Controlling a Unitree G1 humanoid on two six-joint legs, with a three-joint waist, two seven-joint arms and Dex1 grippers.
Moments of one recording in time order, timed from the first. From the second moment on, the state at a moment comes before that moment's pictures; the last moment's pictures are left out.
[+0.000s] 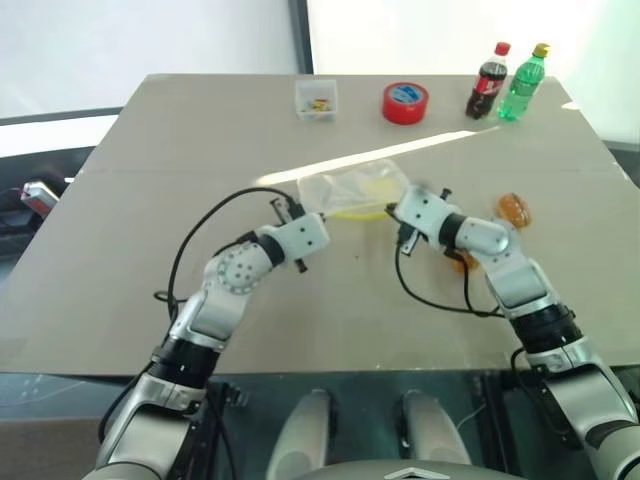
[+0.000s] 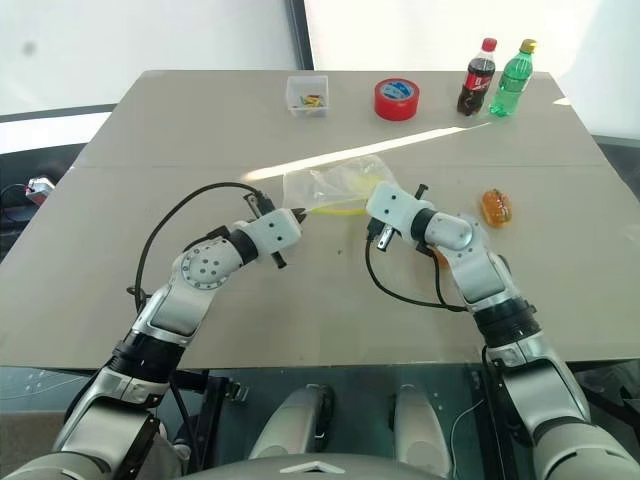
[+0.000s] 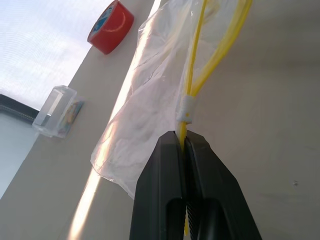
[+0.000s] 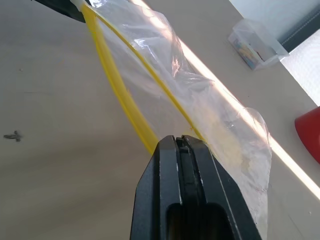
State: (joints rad) left arm -0.43 0.52 -0.20 0.03 0.29 0.01 -0.51; right arm -0.64 -0.38 0.27 0.18 -0.17 0.15 0.66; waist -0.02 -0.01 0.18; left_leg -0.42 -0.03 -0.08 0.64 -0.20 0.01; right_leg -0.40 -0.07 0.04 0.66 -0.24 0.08
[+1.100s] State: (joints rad) left arm -0.43 0.40 -0.21 -0.04 0.33 0.21 -0.46; right arm -0.73 -0.39 0.38 0.37 -0.47 -0.19 0.44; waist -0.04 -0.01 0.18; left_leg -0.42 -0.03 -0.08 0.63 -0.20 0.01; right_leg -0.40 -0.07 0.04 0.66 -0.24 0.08
